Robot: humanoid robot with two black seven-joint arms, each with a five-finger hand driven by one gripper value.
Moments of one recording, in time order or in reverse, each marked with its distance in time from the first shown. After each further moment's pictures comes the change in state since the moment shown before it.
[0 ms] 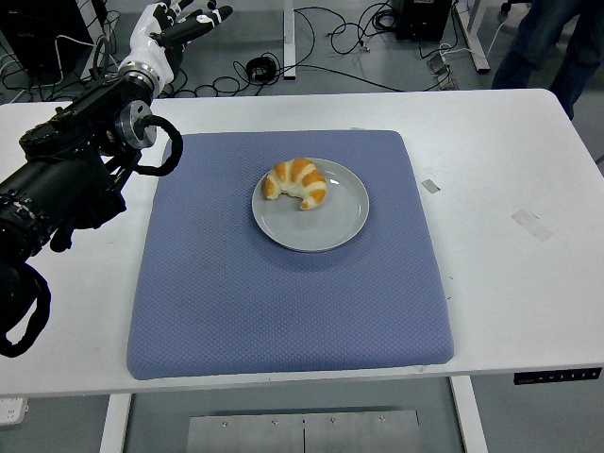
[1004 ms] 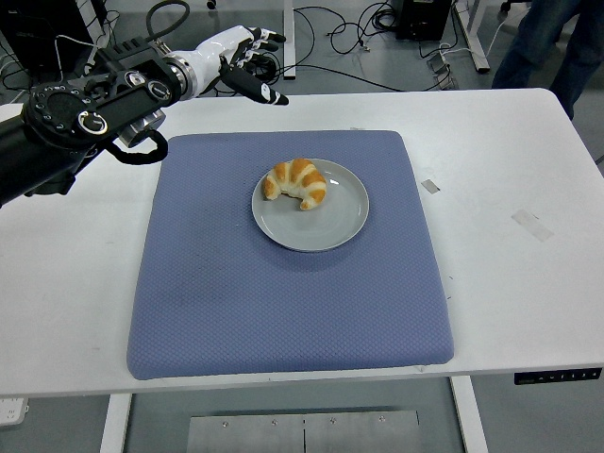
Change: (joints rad) left arm -0.180 0.141 0.538 -0.356 0.462 -0.080 0.220; right arm 0.000 0.000 0.000 0.000 0.000 0.000 0.000
